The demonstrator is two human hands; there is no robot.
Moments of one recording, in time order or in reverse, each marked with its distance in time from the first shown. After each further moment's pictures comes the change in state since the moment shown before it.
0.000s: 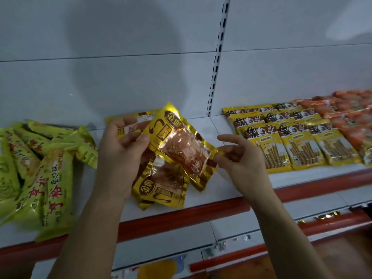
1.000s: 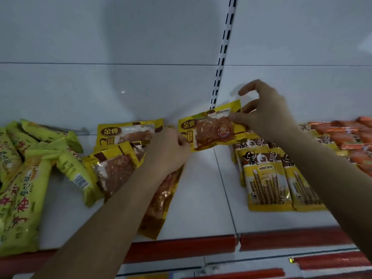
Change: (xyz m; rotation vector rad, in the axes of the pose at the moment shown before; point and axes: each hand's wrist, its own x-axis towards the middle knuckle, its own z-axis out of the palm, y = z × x) left_hand 0.069 -0.032 0.109 0.977 -0.205 0.122; right_hand 0.161 -0.049 -0.064 -0.485 -0.115 -0.204
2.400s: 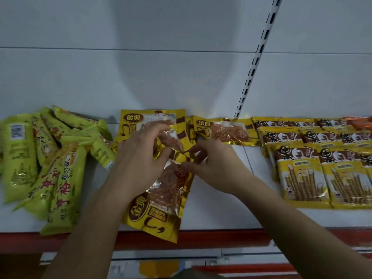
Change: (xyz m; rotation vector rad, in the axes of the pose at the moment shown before) left_hand -0.062 -0.083 -0.072 0.046 0.096 0.135; right_hand -0.082 -0.058 0.135 -0.109 -0.437 -0.060
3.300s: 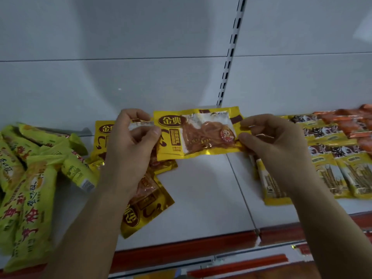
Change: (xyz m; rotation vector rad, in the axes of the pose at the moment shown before) left_hand 0.024 0.045 0.008 -0.910 0.136 -0.251; right_hand -0.052 0.045 -0.088 0.584 0.553 0.056
